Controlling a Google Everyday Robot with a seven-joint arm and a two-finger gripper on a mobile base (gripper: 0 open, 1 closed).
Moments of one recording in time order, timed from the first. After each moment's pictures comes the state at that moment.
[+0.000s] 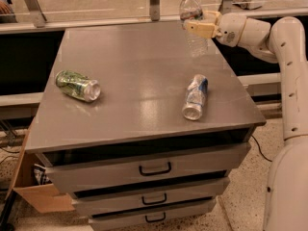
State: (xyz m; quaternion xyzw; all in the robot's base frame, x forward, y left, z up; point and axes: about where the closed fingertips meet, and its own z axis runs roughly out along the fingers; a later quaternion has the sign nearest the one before) arm 0.783 -0.144 0.958 -0.39 0.56 0.35 0.65
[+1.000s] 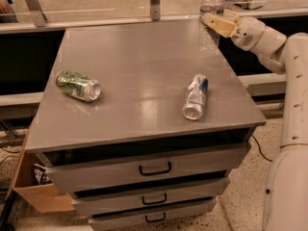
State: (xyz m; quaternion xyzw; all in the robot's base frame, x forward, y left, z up) arm 0.776 -0.200 0.974 -0.31 0.50 0.42 0.69
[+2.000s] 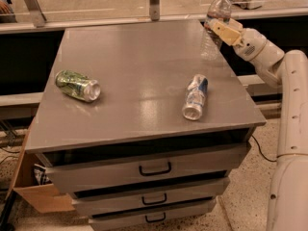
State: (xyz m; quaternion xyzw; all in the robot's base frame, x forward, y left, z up) arm 0.774 -0.221 0.954 -0.26 0.47 0.46 0.71
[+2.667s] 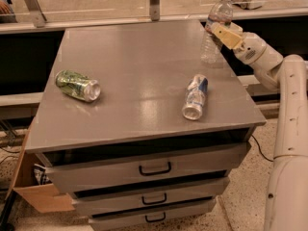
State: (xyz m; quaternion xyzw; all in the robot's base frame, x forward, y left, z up) arm 0.767 -0.224 0.947 -0.26 0.45 0.48 0.71
